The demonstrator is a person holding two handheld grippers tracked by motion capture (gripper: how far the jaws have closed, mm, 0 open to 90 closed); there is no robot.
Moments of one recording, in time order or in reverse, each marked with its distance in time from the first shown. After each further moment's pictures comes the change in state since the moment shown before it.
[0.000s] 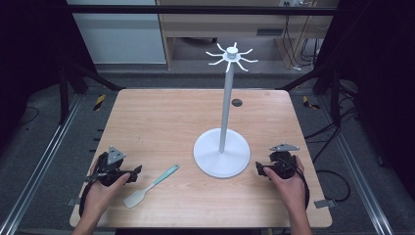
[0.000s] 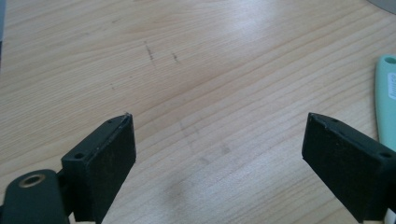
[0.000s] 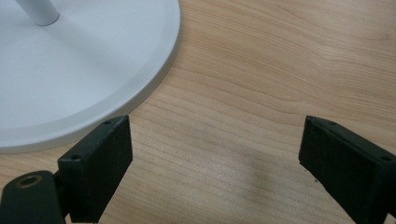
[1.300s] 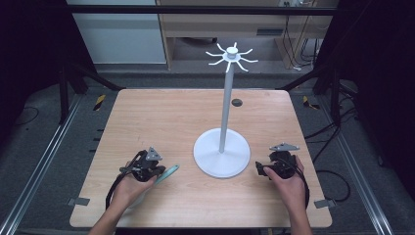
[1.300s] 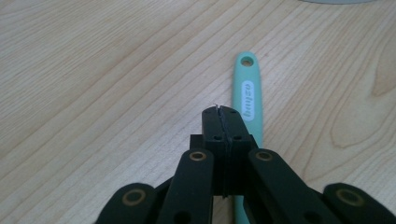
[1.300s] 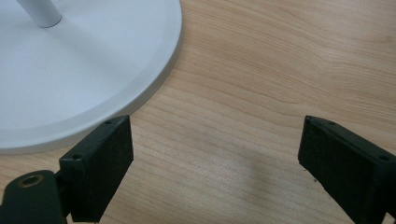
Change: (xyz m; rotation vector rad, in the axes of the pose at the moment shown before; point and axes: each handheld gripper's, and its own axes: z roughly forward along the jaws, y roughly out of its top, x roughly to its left) left arm -0.068 0.041 0.040 0.173 -0.251 0.157; right arm 0.000 0.001 0.000 -0.005 0.005 -0.005
